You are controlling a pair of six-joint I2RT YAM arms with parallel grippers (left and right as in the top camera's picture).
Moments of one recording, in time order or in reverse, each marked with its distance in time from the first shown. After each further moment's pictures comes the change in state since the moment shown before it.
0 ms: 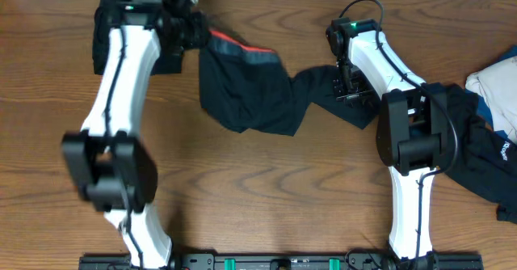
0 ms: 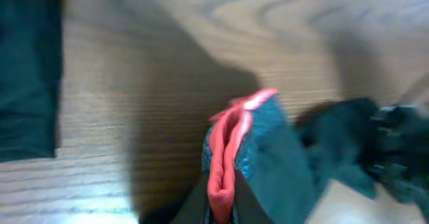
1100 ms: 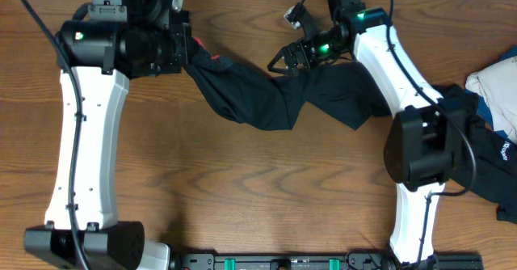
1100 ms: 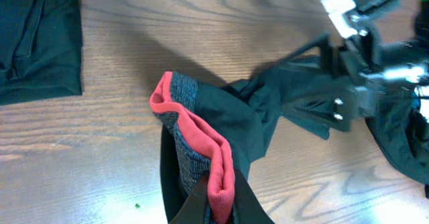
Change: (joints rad) left arm 0.000 -0.324 0.000 -0.295 0.002 0.085; right arm 0.034 -0.143 0.013 0.460 -1.075 -0.430
